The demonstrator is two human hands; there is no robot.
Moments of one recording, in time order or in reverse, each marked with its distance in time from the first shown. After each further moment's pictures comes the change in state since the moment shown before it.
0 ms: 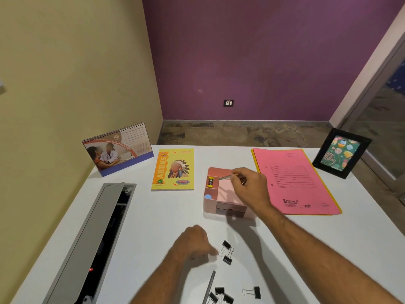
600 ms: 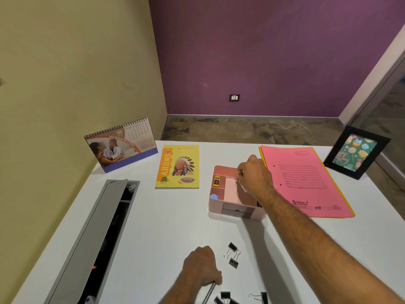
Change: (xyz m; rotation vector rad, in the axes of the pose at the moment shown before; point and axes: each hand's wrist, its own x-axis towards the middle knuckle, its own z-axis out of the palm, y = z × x) left_hand 0.007 -0.020 0.052 0.286 -0.069 -0.051; right_hand 0.052 0.021 0.028 -0.689 -0.284 0.015
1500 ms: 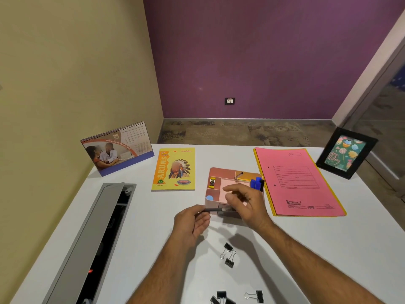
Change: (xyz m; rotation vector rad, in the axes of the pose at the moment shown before) left_hand 0.004 0.014 -0.085 -1.743 0.164 -0.141; right_hand -0.095 -0.006 -0.003 1.101 0.079 -0.172
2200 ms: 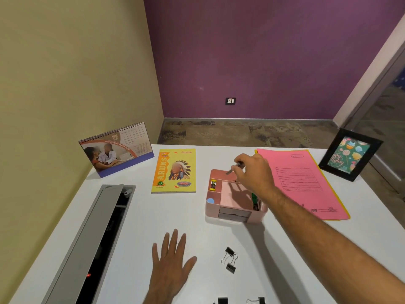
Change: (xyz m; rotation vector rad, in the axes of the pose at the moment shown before) left_hand 0.048 -0.102 -0.124 1.722 0.233 0.771; right_hand 0.098 0.007 -0.020 -0.841 0.087 -0.006
